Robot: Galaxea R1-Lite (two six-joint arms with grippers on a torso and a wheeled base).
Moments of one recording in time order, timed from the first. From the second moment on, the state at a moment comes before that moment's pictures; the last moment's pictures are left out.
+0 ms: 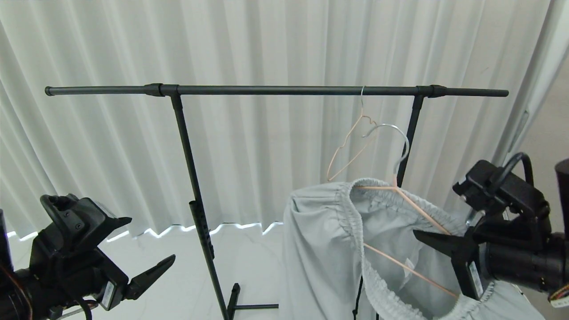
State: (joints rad) left arm -0.07 1.18 -0.32 -0.45 -0.26 0.56; right arm 0.81 1.30 -0.75 -0.05 -0.16 -0.03
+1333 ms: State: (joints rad) left arm -0.10 1.17 -0.31 -0.46 -0.26 0.52; right arm 0.81 1.69 -1.30 -0.10 -0.12 0.16
